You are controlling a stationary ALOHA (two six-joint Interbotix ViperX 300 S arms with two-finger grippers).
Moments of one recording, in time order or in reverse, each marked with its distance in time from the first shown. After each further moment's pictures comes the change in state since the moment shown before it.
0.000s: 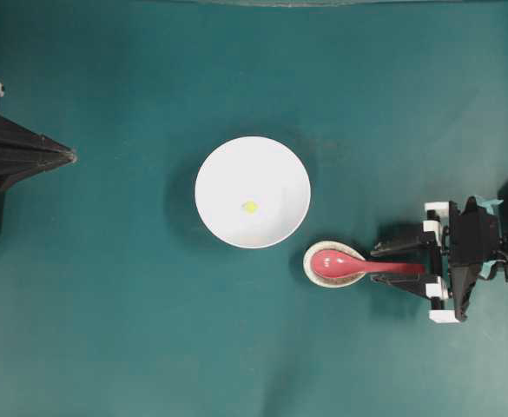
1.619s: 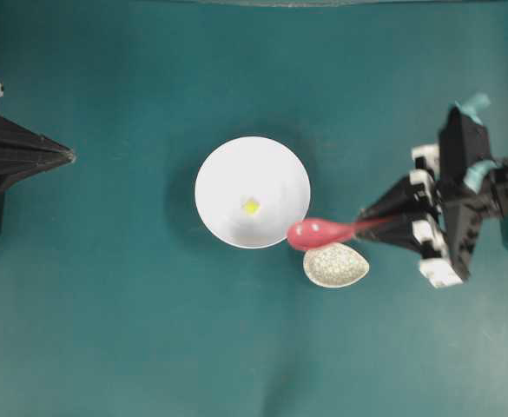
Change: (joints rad) left arm 0.000 -0.003 0.000 0.000 0.000 -0.003; right arm -0.469 -0.658 -0.288 0.000 1.058 -0.318
